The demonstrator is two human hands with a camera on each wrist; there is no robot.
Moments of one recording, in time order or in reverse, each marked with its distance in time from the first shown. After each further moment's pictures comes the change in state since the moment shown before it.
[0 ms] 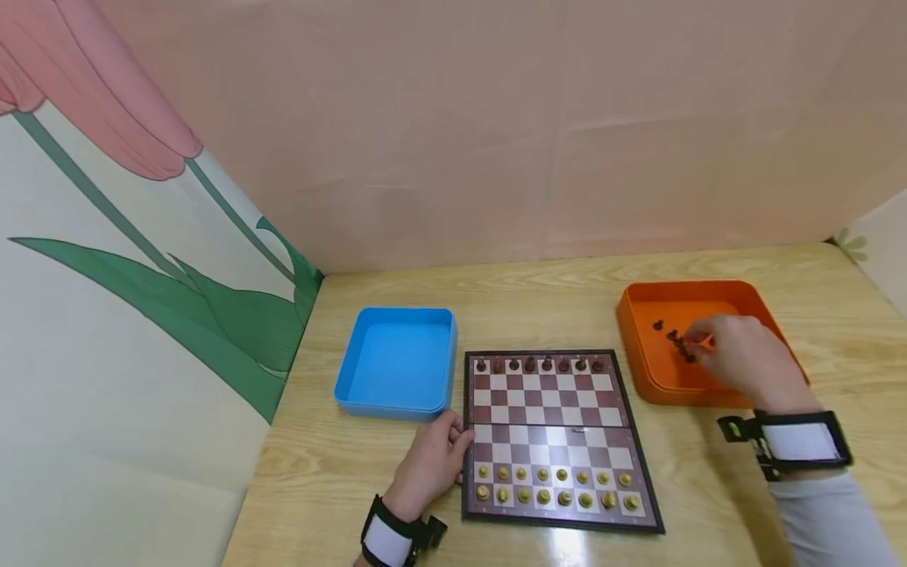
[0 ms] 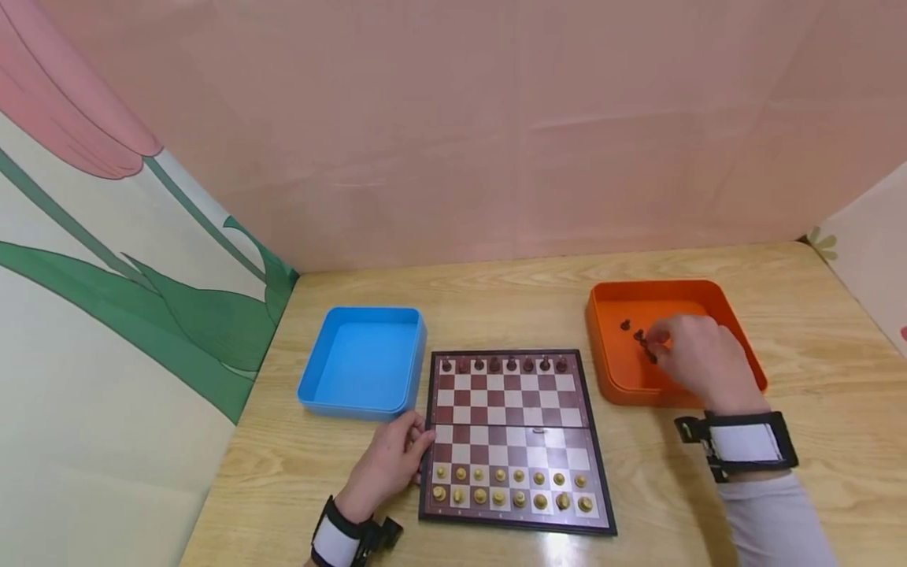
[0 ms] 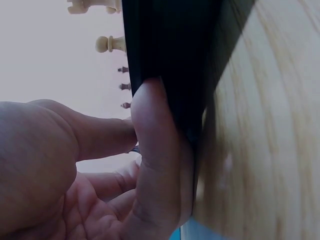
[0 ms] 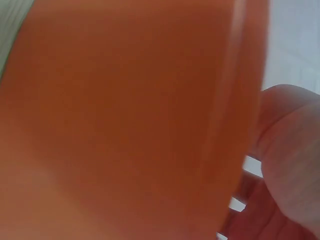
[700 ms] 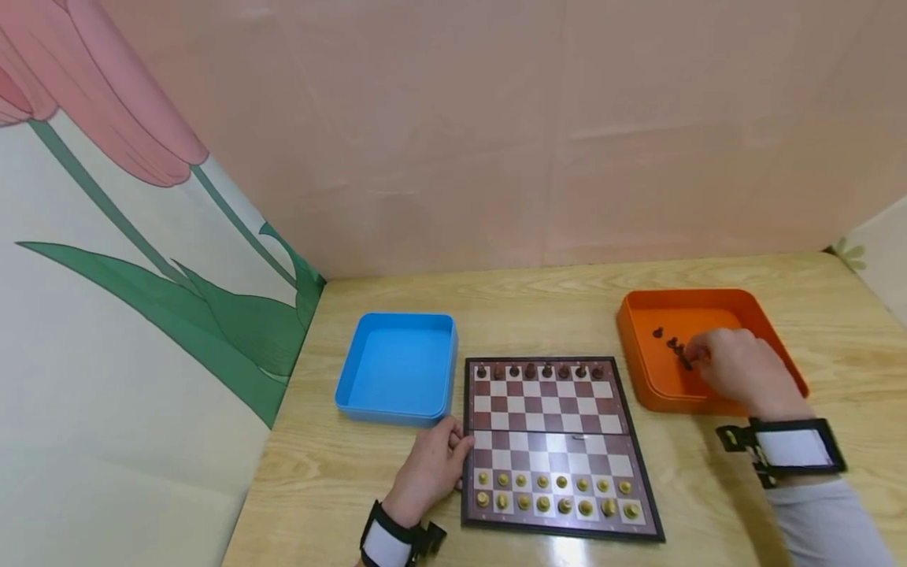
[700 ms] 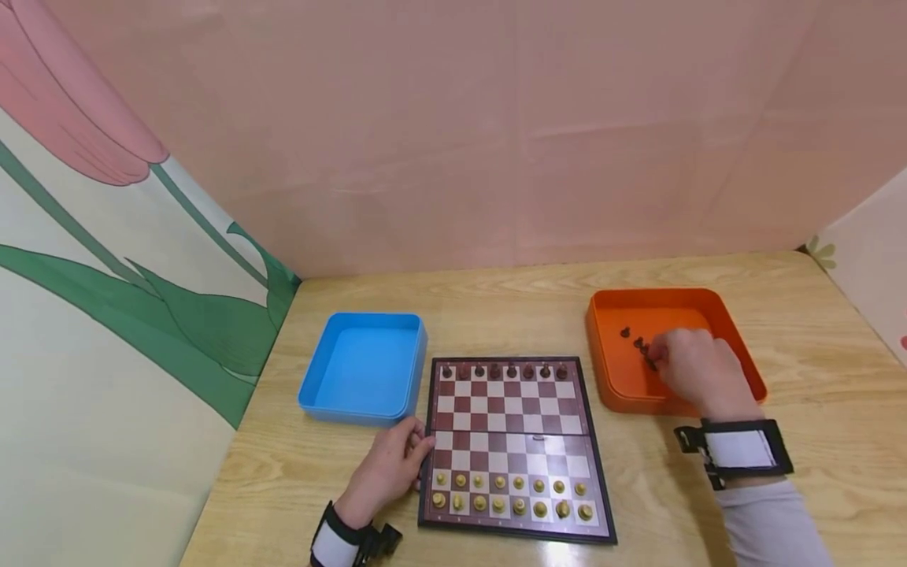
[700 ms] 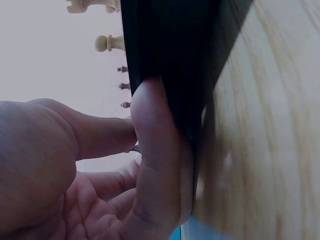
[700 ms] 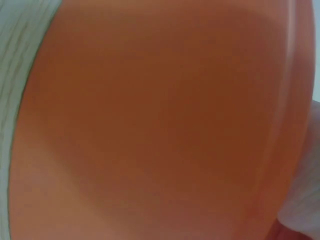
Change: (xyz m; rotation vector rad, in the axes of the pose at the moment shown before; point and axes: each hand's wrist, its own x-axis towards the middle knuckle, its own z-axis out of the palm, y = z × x) left_hand 0.002 0.000 0.000 -0.006 -0.012 -0.024; right_hand 0.002 0.011 0.010 -0.020 -0.064 0.039
